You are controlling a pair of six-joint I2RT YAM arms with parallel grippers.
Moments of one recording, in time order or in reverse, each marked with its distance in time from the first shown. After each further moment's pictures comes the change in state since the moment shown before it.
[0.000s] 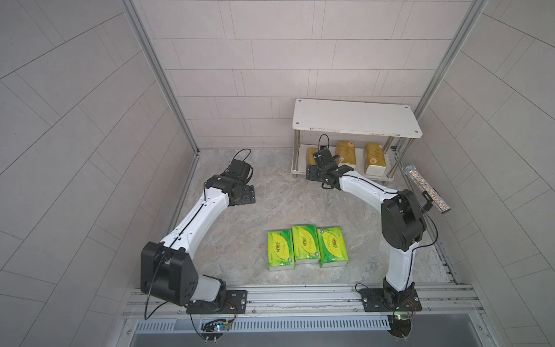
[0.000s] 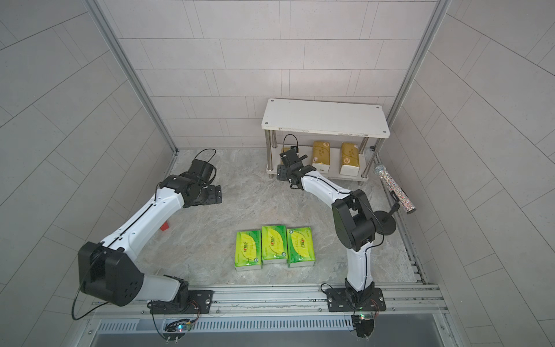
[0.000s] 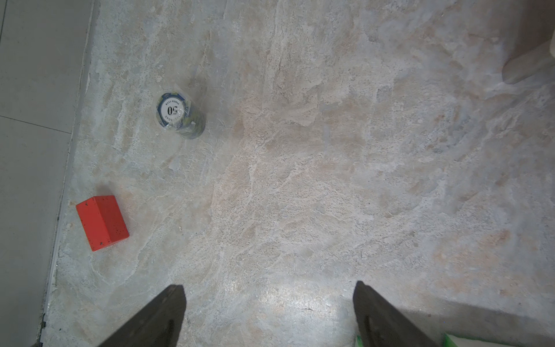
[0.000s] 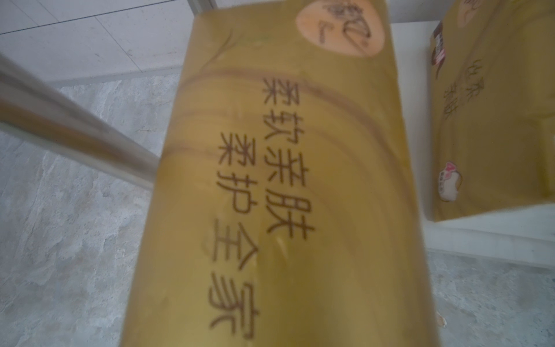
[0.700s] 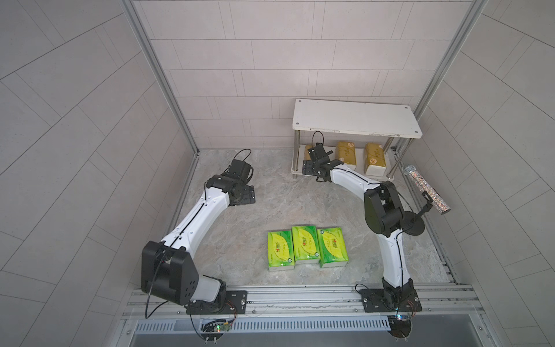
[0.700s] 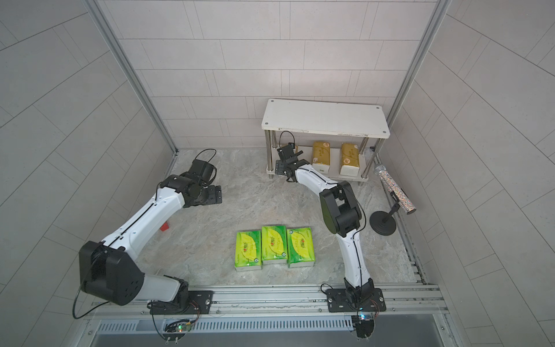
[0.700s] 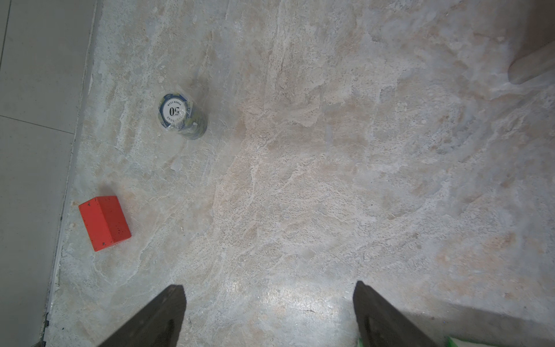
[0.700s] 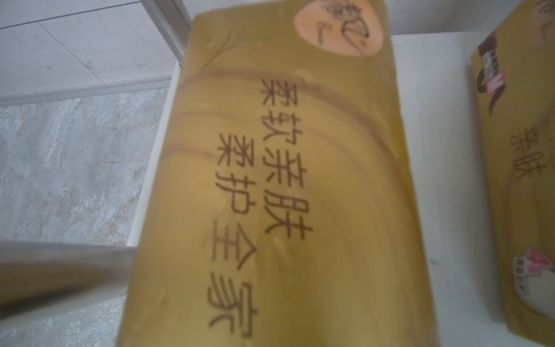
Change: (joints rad) left arm 0.000 0.013 0.008 -0.002 -0.007 0.000; right arm -0.040 0.240 0.262 -0.031 0.017 -0.014
